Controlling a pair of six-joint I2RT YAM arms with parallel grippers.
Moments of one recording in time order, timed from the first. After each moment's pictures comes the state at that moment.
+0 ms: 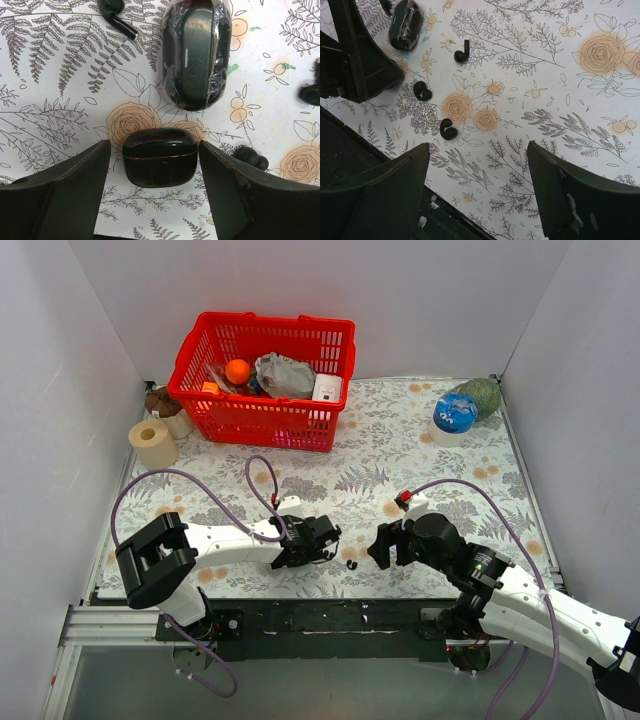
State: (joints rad) left arm -1.11 1.55 0.83 -0.65 -0.47 -1.29; right arm 0.92 0.63 0.41 -0.37 0.11 0.46
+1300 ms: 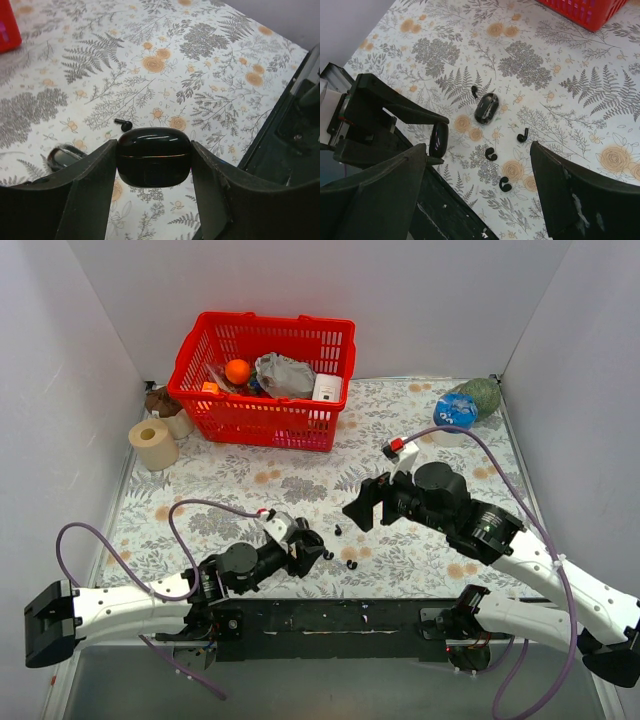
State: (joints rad) left arm -1.20 0.75 0.26 0.34 -0.34 -0.31; right arm 0.92 0.88 0.92 -0.43 0.01 0.38
